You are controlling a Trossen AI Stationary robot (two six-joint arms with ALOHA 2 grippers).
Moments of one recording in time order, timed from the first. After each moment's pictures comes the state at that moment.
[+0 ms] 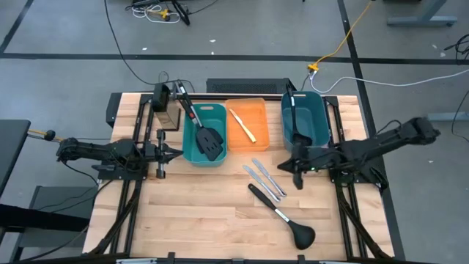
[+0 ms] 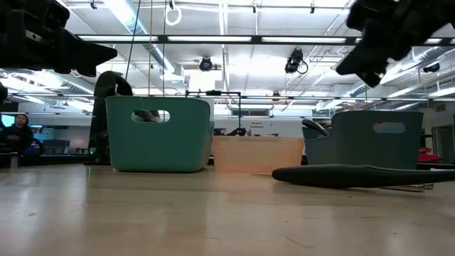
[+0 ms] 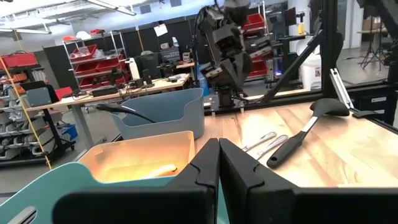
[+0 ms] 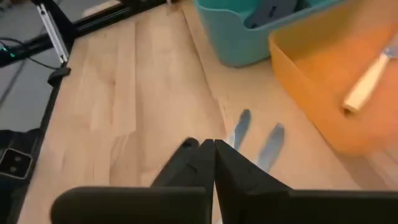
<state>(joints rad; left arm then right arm) -0.14 0.01 0.01 0.07 -0.24 0.17 0.27 0.93 0.53 -0.18 0.24 0.48</state>
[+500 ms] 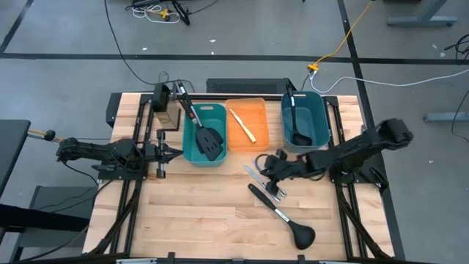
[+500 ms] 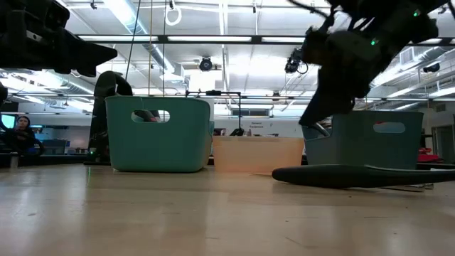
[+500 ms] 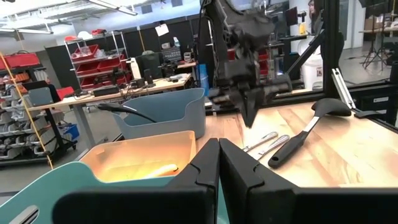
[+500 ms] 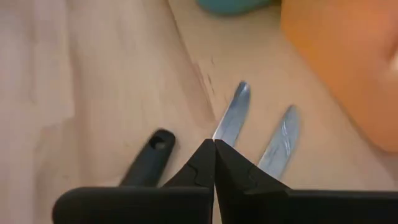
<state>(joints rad) -0.14 0.01 0.01 0.07 -0.25 0.17 0.26 1.46 0.71 -0.09 0.28 0.51</state>
